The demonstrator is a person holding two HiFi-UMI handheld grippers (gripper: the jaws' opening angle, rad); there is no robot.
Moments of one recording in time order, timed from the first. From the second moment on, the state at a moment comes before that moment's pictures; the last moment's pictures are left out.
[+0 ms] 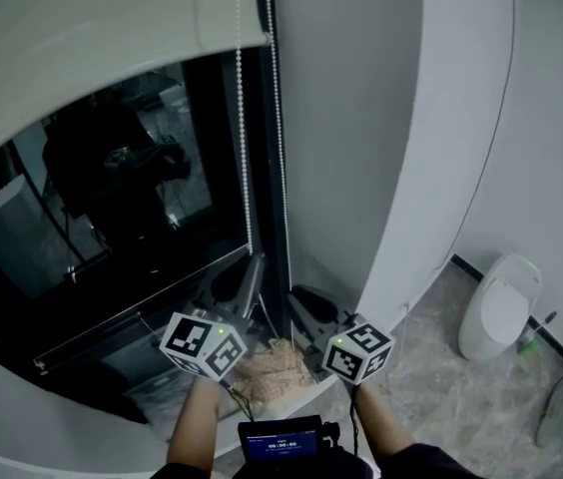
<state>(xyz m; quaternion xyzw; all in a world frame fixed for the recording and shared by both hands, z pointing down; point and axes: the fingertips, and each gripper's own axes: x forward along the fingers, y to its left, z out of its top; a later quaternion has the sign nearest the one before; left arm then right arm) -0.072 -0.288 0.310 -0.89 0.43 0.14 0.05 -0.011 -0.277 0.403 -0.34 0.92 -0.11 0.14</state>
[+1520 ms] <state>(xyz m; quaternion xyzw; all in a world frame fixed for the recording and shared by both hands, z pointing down) -0.061 -0.279 0.249 -0.91 0.39 0.13 0.07 -0.038 -0.308 0.310 -0.35 0.93 0.03 0.08</state>
